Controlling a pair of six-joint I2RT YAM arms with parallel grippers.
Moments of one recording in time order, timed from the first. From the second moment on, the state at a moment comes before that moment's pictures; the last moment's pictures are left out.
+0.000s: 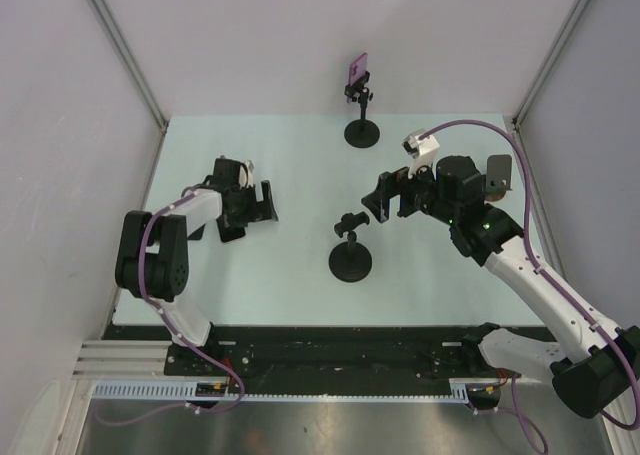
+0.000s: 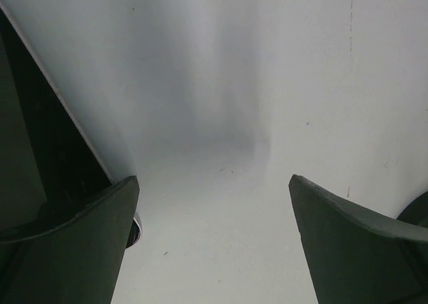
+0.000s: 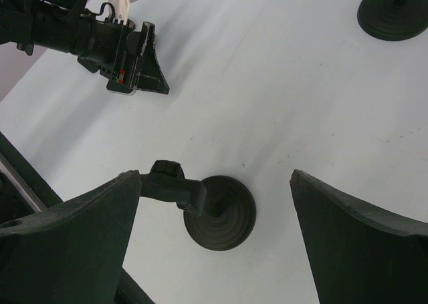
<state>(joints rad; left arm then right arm) -0.13 1.73 1.02 -0.32 0.21 -0.28 0.54 1.08 1.06 -0.30 -0.19 0.19</state>
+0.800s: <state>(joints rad) -0.12 1.67 1.01 -0.37 0.07 -0.23 0.53 1.08 1.06 -0.30 -0.20 0.18</state>
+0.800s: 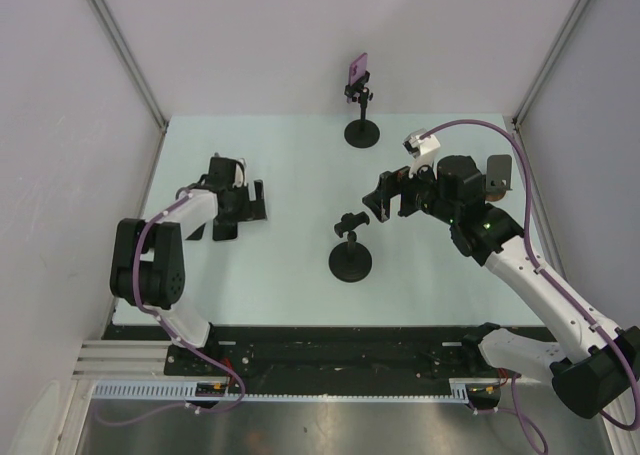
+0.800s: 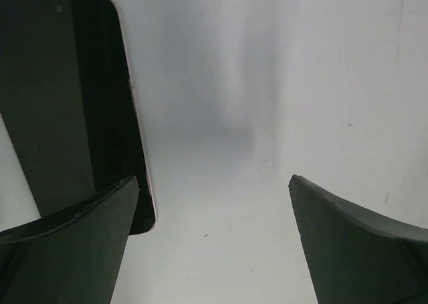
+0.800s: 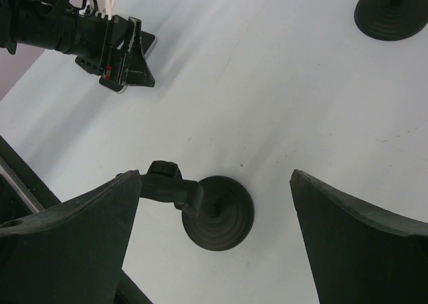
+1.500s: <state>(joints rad) -0.19 1.79 1.12 -0.40 0.02 -0.19 0.53 1.08 1.06 -0.30 -0.20 0.18</state>
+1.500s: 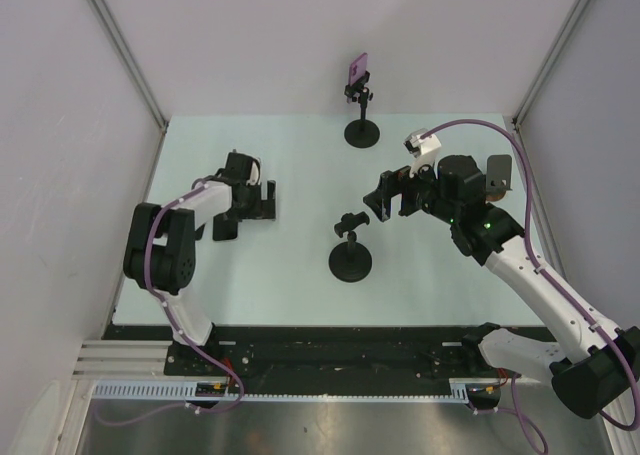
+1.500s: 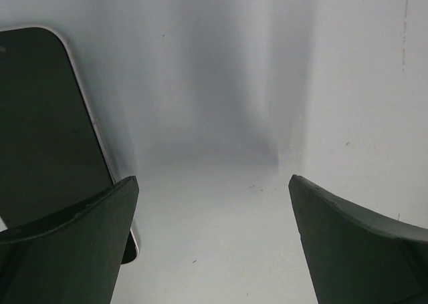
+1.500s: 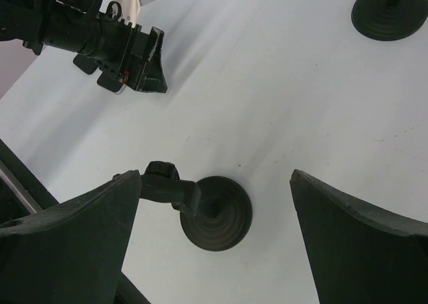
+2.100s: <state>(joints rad) -0.12 1.79 1.11 -0.41 -0.01 -0.18 0.53 1.08 1.06 -0.30 -0.20 0.18</state>
